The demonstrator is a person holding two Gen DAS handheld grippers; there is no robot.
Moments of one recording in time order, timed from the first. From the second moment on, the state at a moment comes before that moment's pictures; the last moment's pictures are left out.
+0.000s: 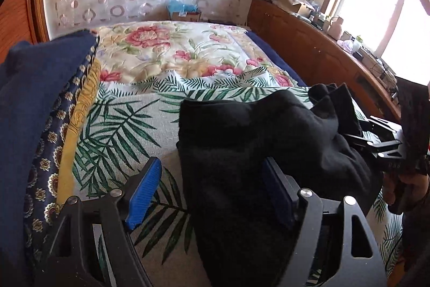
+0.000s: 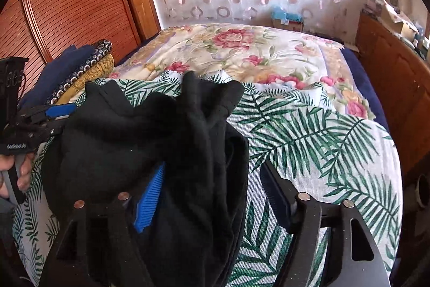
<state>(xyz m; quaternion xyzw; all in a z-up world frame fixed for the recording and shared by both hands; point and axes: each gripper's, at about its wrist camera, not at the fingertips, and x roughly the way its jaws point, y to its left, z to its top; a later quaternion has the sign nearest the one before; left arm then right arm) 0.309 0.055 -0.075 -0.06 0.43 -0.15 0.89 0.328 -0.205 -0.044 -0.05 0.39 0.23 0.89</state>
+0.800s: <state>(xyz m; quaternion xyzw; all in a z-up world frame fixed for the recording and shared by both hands) 0.228 0.083 0.008 -0.13 0.31 -0.22 0.92 0.306 -0.216 -0.008 0.00 0.32 0.34 0.88</state>
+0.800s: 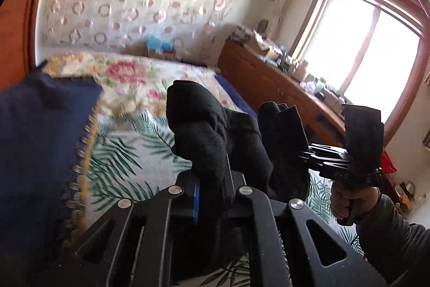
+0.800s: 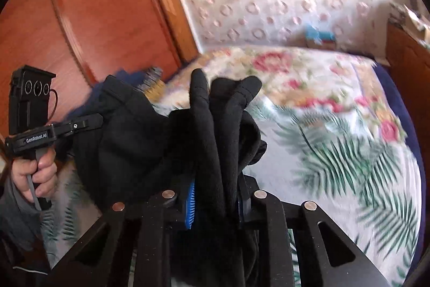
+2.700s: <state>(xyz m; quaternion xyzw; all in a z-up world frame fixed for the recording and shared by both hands) 0.104 0.242 0.013 -0.08 0.25 0.10 0.96 0.343 0.046 0.044 -0.16 0.26 0.41 0.86</state>
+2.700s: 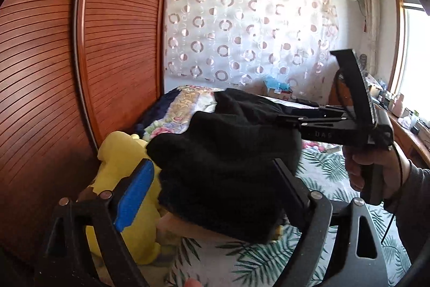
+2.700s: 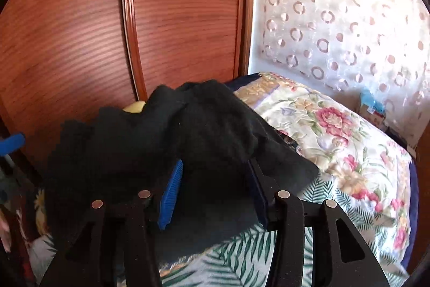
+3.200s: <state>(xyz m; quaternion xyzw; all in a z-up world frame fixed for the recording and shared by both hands) 0.094 0.164 0.019 -0.04 0.24 0.02 0.97 0.203 -0.113 0.054 -0.09 0.23 0.28 0.93</state>
